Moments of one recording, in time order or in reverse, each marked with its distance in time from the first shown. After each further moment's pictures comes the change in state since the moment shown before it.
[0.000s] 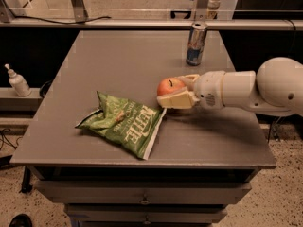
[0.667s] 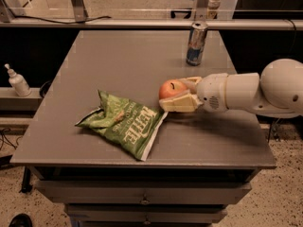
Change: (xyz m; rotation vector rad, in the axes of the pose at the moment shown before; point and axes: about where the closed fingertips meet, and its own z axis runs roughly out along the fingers) arm 0.007 0.003 -0.010 -0.011 0.009 0.001
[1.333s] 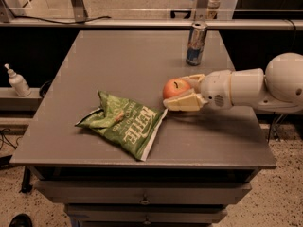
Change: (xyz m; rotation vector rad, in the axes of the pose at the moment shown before) arm -0.003 -0.001 -0.006 -0.057 0.005 -0.079
